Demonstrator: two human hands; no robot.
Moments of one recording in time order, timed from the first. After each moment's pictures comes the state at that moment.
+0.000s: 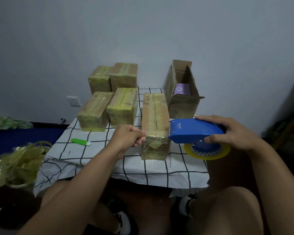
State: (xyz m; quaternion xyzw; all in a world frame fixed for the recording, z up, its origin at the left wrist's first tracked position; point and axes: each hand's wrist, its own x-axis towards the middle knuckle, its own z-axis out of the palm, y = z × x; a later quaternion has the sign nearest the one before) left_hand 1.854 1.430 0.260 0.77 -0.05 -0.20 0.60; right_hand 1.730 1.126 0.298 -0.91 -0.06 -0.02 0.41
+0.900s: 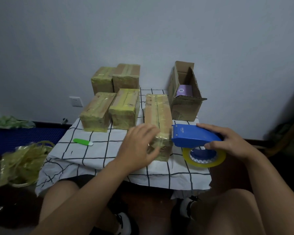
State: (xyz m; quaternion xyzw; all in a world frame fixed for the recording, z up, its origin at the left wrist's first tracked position) left_hand 1.837 1.426 0.227 0.85 -0.44 0.20 0.22; right_hand 1.729 1.129 0.268 -0.88 0.02 0.01 0.47
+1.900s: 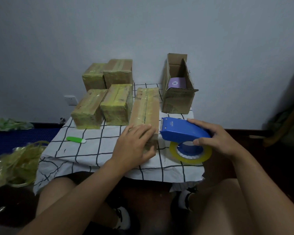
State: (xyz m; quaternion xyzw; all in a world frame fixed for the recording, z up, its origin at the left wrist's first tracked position) left_hand 1.828 1.412 0.211 0.86 -0.45 0.22 0.13; right_hand 1.718 1.131 0.242 -0.85 0.01 -0.03 0.52
